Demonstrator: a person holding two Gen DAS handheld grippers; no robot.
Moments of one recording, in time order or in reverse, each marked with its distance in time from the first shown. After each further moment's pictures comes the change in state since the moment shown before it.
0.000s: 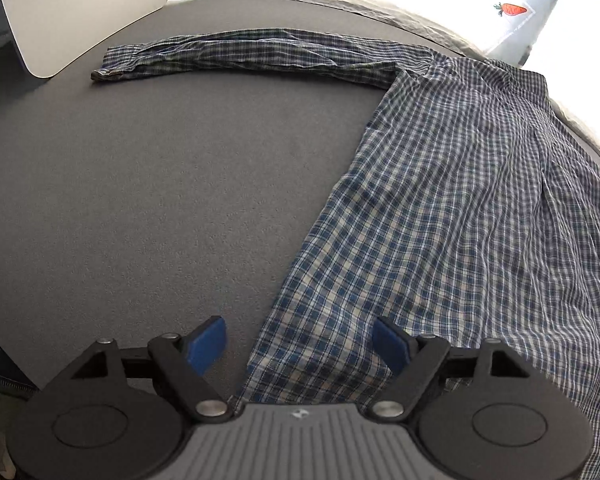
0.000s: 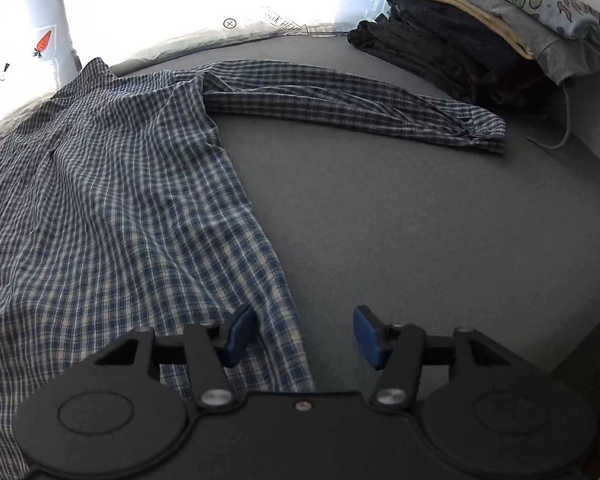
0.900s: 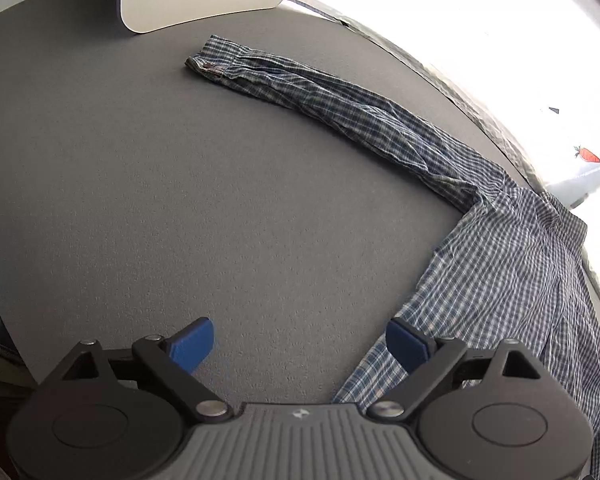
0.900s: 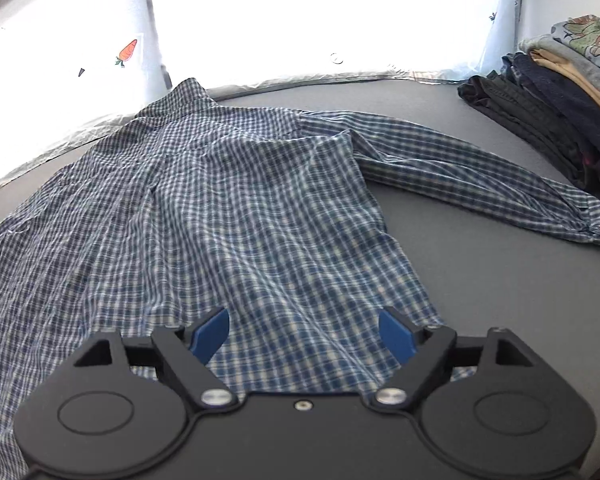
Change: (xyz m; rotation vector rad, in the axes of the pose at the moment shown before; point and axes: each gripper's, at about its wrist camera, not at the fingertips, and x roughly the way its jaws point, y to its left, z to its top) left arm 0.000 0.082 0.062 -0.406 -0.048 -0.048; right arm 0.016 0.133 0.068 -0.085 -0.047 0.189
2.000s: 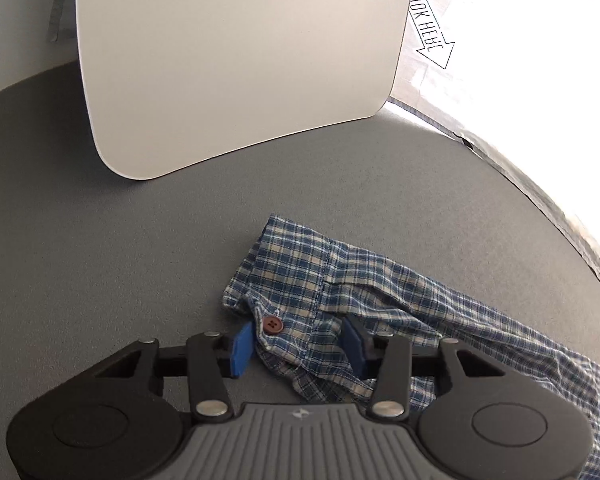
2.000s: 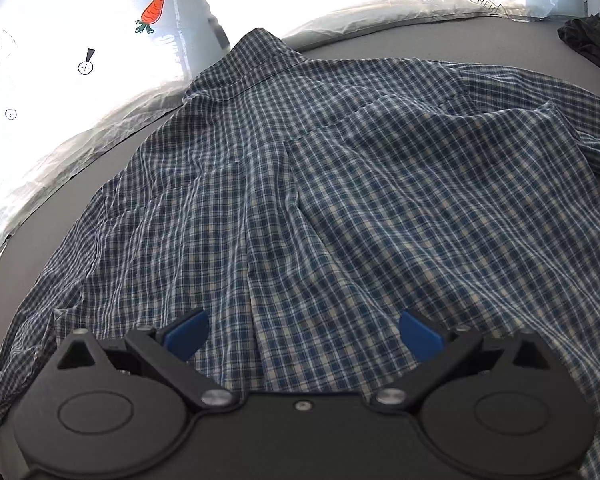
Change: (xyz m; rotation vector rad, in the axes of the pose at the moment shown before) left arm 0.128 0.025 0.219 -0.065 -0.253 0.237; right arm 0.112 0.142 0.071 0.170 0.176 0.068
